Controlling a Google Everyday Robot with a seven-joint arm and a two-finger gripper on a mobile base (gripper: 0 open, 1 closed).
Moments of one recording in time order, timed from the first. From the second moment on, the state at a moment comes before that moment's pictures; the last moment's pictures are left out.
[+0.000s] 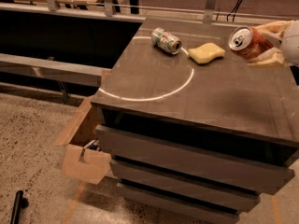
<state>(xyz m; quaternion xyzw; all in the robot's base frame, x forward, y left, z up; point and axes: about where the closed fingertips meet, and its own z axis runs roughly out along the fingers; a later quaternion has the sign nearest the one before) 0.583 -0.267 0.974 -0.61 0.61 -0.12 0.49</state>
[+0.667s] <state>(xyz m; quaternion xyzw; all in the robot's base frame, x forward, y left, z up) 0.566 -0.221 0.984 -0.75 0.45 -0.20 0.45</state>
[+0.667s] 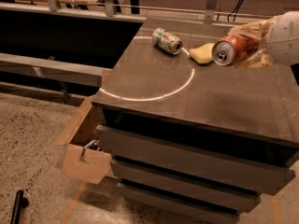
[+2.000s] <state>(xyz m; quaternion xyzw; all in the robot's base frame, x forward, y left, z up) 0.556 -0.164 0.900 -0.89 0.35 -0.17 0.25</state>
